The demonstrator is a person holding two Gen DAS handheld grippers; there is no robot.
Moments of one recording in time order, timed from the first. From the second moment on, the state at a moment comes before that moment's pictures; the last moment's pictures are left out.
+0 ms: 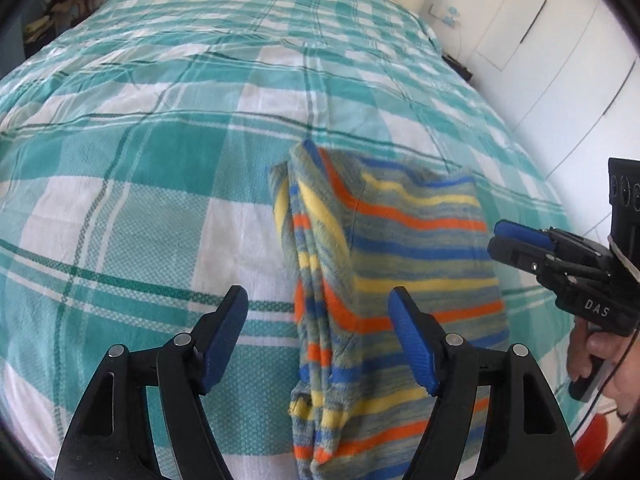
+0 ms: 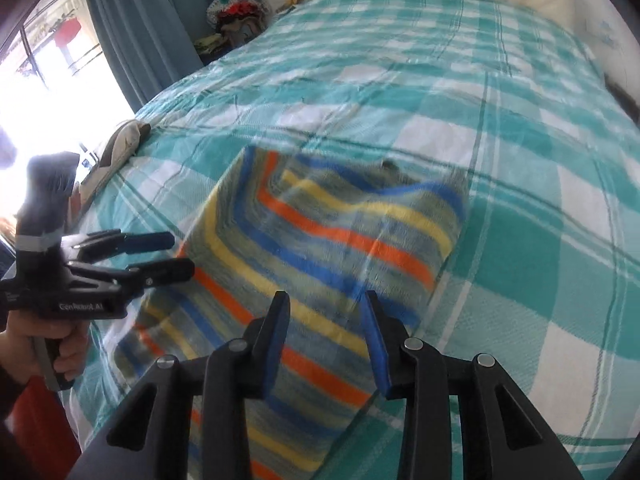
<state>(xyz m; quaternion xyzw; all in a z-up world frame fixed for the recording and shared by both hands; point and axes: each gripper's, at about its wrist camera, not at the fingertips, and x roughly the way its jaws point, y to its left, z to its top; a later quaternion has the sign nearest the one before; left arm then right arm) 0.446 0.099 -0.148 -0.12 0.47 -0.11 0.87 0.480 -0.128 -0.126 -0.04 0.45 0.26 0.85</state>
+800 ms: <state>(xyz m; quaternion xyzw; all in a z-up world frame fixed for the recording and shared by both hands) 0.329 0.120 -0.166 -0.11 0.50 -0.06 0.86 0.341 -0.150 -0.175 -0.01 0.50 0.24 0.83</state>
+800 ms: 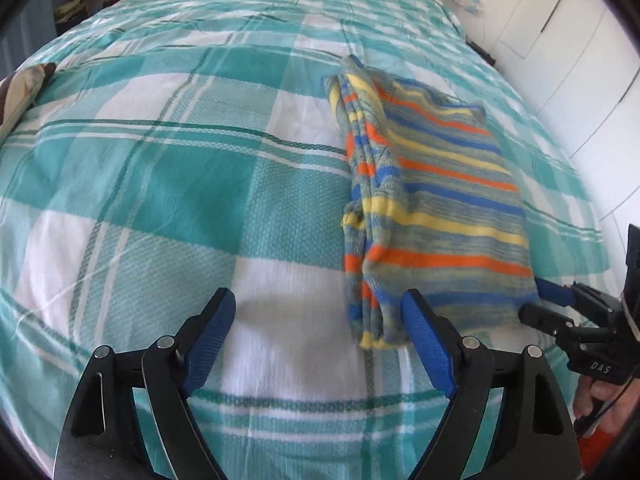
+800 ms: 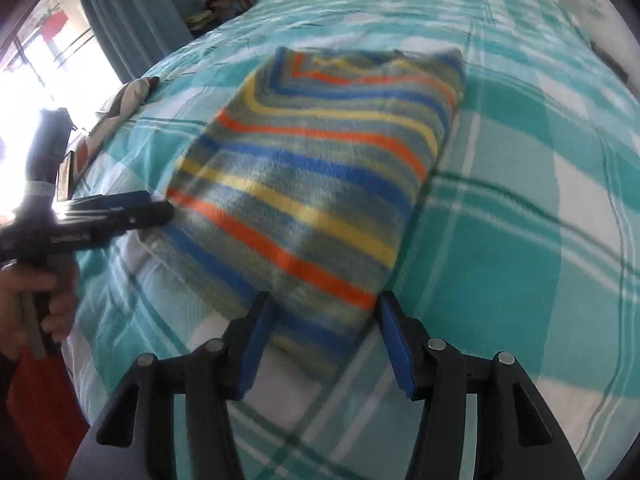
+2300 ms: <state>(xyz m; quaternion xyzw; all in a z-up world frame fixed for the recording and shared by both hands) 0.427 0.105 -0.184 -0.17 0.51 -0.13 0.83 0.418 -0.203 -0.168 0.20 0.48 0.22 0.82</state>
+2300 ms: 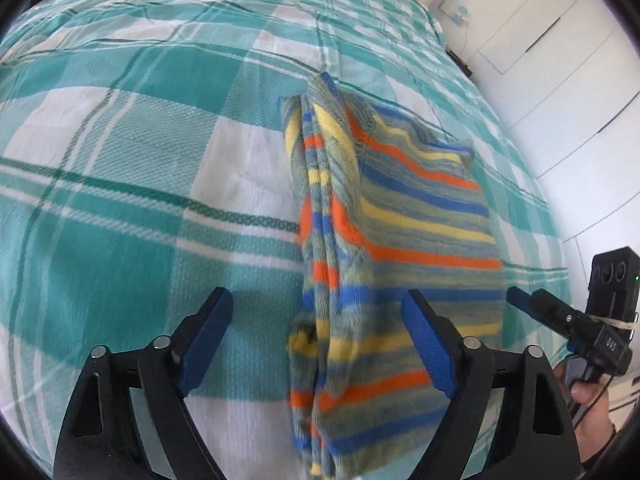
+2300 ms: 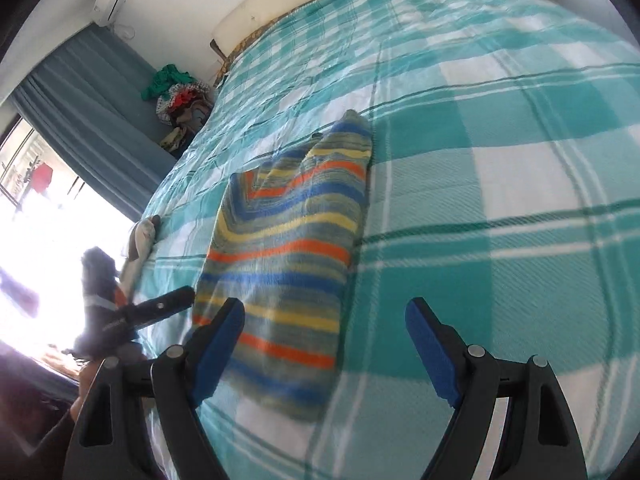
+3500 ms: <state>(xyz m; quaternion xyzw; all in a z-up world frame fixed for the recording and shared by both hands) 0.235 0.057 -0.073 0.03 0.45 -0.01 0.89 0.276 -0.191 -0.080 0.02 0.47 0.11 0.88</state>
